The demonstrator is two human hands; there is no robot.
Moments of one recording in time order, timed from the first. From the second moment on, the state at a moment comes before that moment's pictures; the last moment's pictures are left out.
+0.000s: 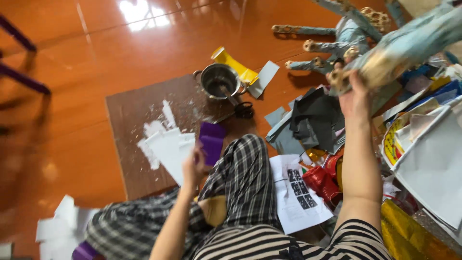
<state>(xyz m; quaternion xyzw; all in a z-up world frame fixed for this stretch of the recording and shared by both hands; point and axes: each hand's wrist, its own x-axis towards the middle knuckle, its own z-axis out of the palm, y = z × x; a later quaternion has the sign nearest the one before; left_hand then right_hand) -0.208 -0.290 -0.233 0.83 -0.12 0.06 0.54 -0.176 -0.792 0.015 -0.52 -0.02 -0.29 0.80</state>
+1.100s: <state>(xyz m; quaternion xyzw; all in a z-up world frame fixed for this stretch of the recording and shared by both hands) -0.209 0.012 -0.213 0.77 0.13 0.27 0.56 -0.098 -0.400 -0.321 -0.78 -0.10 0.09 0.61</state>
